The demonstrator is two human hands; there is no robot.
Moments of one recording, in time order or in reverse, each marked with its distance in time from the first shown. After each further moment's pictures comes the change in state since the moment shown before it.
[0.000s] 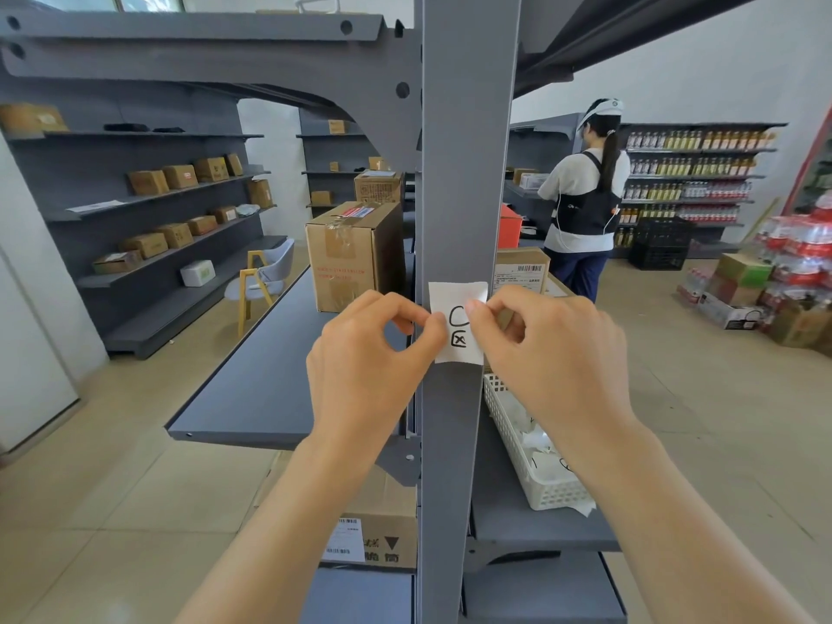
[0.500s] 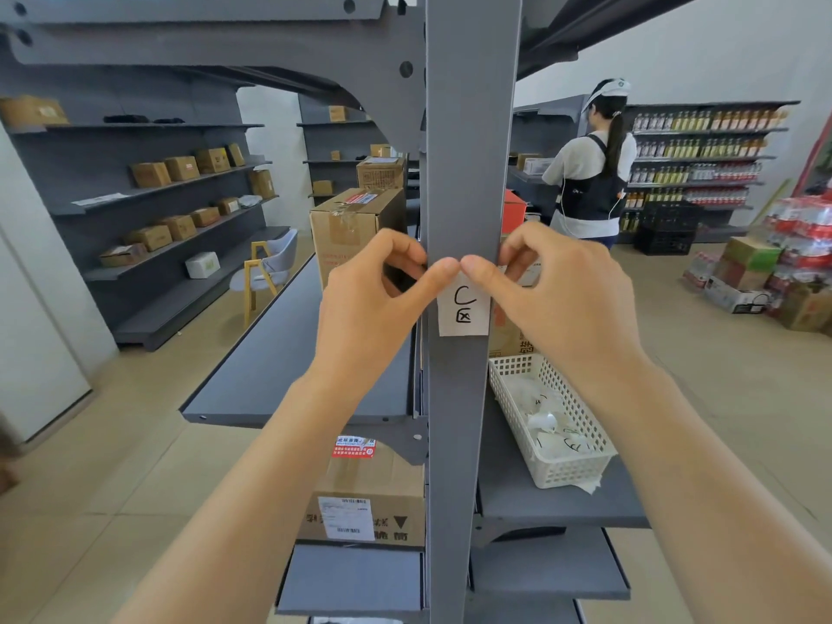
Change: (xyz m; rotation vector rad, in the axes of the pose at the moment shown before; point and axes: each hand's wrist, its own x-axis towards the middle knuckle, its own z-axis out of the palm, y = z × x) left_hand 0.031 -0.002 -0.008 -0.271 -0.168 -0.011; right_hand 0.025 0.004 -0.008 0.131 -0.082 0.049
